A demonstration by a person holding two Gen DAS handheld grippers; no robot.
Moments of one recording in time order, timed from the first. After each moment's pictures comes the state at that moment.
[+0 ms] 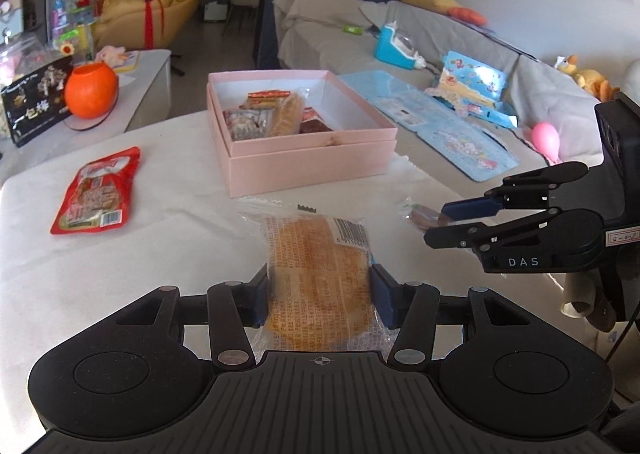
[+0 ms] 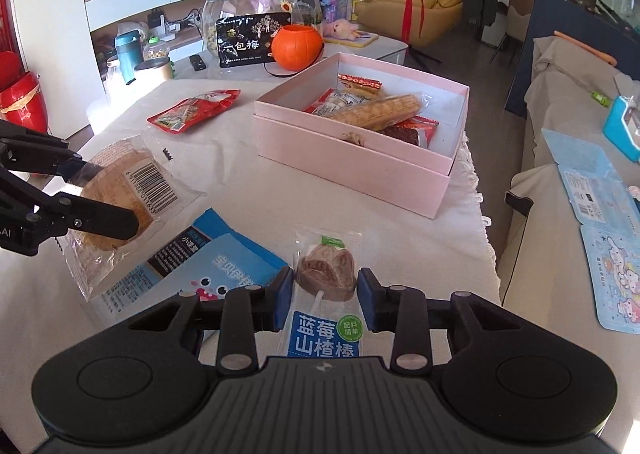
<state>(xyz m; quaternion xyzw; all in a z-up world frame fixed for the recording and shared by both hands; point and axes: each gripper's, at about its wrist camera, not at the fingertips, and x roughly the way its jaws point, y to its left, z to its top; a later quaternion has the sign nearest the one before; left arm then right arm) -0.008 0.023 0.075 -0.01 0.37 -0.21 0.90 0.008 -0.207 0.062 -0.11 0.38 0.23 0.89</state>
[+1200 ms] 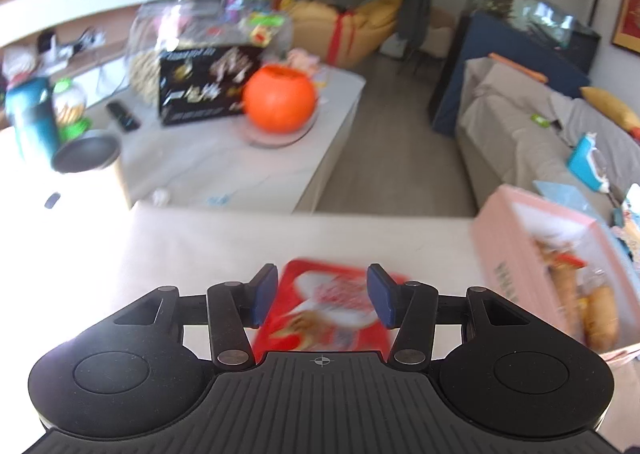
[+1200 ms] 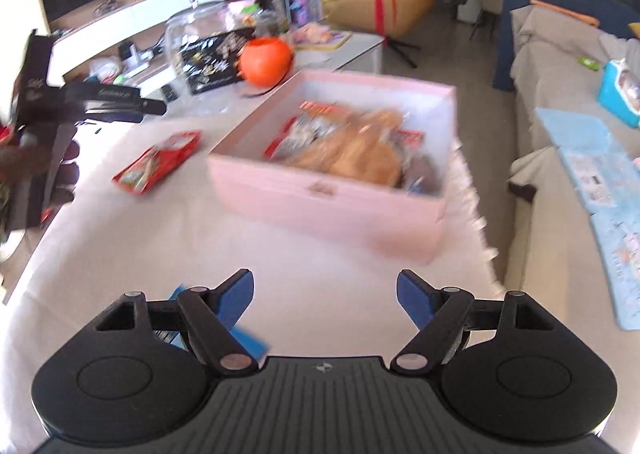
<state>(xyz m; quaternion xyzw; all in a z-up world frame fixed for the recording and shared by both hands) 0.173 0.180 0.042 -0.13 0.35 0.04 0.93 0.071 -0.192 0.059 -0.04 0.40 0.21 0.89</state>
